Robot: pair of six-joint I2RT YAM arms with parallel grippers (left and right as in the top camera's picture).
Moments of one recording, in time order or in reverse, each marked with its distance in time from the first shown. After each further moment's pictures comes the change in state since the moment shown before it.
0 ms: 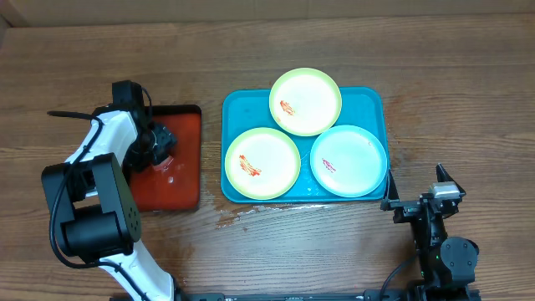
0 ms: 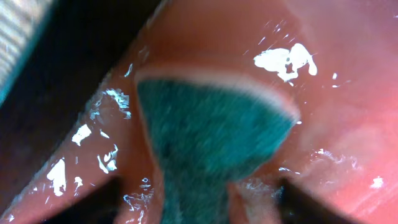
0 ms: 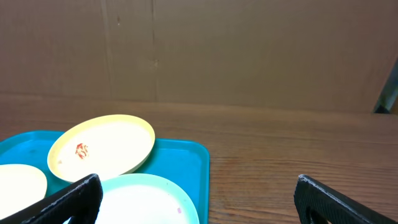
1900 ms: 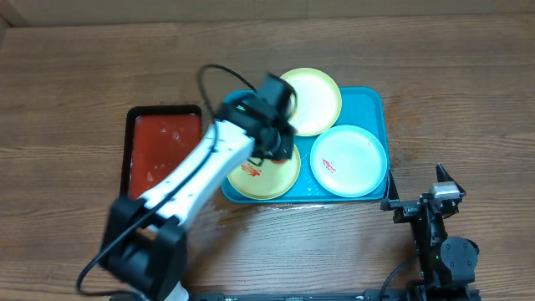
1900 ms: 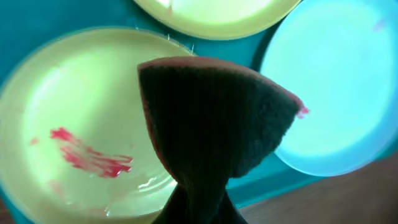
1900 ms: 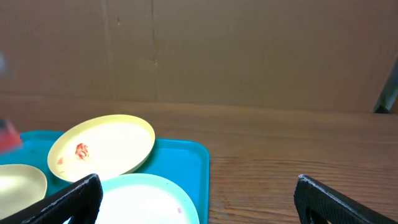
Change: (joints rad) left arm -0.753 -0.157 0.134 -0.110 0.142 0.166; right arm 0.000 0.000 0.000 0.000 0.000 0.000
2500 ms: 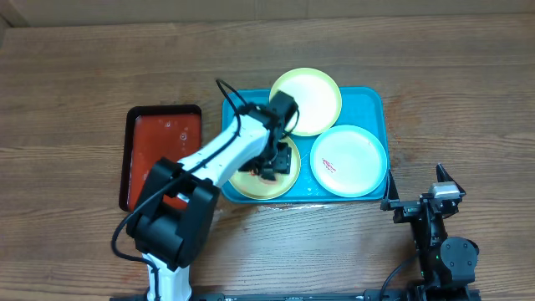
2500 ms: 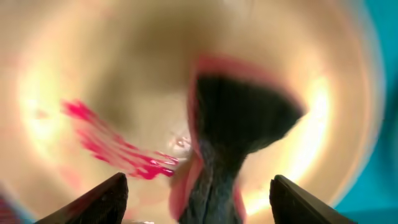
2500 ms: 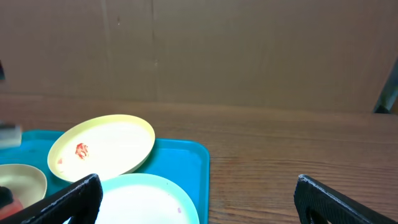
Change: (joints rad) left arm 0.024 0.181 0.045 -0.112 -0.083 -0.065; right arm 0.000 0.000 0.000 0.000 0.000 0.000
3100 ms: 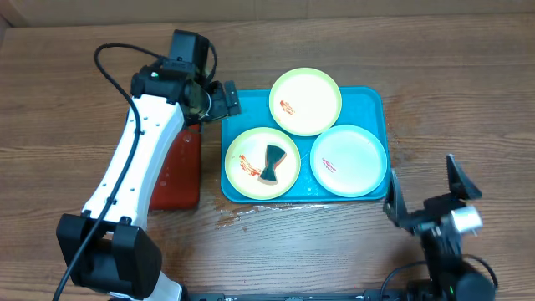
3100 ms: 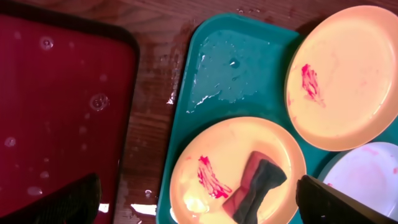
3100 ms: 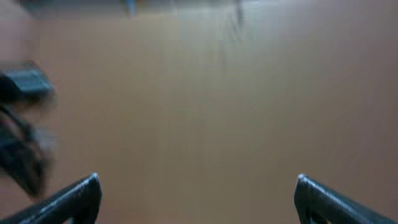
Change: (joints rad) left arm 0.337 -0.246 0.148 -0.076 0.029 0.003; right arm 0.000 -0.002 0.003 0.590 -0.220 0.085
